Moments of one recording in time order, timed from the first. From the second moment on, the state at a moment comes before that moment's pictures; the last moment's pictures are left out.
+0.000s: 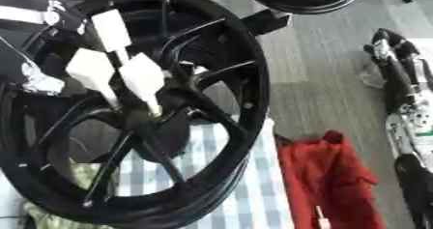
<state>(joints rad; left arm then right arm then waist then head) -1.14 0.76 -0.65 -1.62 -0.25 0.07 -0.91 -0.25 -0.48 -0.23 -1.53 -0.38 -0.08 -0.21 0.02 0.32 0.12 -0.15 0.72</state>
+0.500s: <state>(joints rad) -1.14 0.75 -0.65 -1.61 -0.25 0.08 -0.91 -0.25 -0.48 -0.23 -1.53 -0.37 -0.07 -0.22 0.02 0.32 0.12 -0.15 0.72</state>
